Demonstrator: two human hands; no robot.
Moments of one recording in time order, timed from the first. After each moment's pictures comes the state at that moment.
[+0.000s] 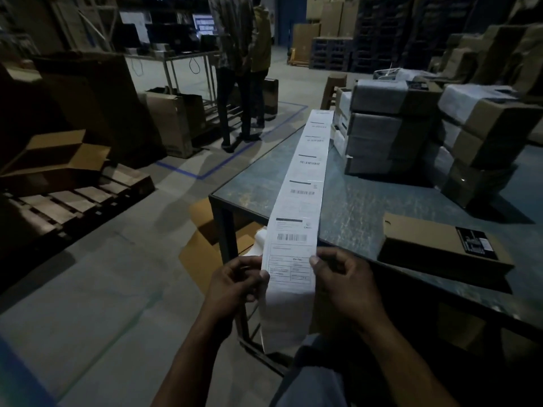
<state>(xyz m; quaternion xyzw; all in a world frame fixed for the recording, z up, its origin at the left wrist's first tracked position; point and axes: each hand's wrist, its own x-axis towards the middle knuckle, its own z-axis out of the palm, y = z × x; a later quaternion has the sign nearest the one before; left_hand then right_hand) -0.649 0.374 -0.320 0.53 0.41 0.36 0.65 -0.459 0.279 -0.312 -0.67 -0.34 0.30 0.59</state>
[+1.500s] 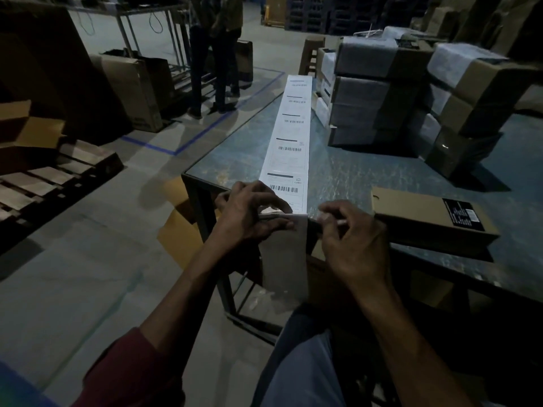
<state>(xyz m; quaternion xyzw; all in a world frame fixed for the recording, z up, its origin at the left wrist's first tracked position) -0.582 0.443 -0.281 0.90 0.24 0.32 0.19 -0.450 0.274 -0.266 -0.77 -0.42 -0.03 0.48</state>
